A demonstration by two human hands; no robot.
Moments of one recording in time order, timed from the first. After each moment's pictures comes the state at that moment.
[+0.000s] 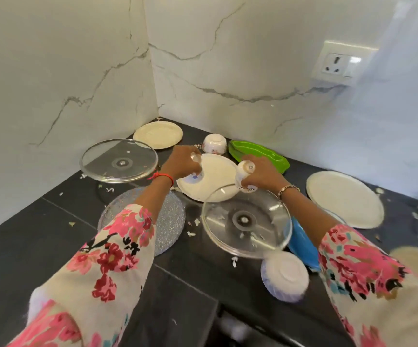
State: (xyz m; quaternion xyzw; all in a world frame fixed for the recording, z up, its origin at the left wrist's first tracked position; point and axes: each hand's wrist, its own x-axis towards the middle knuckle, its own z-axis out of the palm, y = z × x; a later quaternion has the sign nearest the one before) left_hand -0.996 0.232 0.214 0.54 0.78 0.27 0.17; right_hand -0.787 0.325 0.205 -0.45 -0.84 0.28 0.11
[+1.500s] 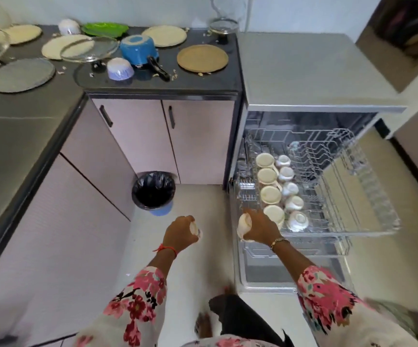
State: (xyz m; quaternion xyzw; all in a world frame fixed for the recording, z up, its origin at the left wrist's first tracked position) left_hand -0.383 -0.414 -0.003 0.63 0.71 0.05 0.32; right_hand -0.138 -0.383 -0.002 -0.64 -0.70 0.32 -0.01
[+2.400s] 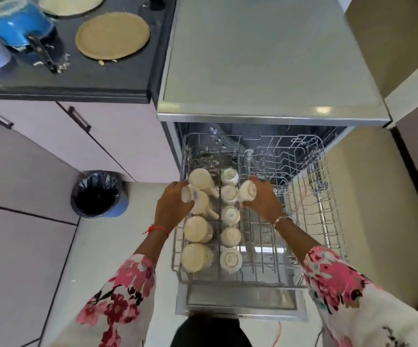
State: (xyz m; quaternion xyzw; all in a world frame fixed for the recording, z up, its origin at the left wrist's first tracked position) left_hand -0.117 -0.172 -0.009 0.60 0.73 0.18 0.26; right_hand 0.125 -0.124 -0.046 -0.66 -0.66 0.35 0.10
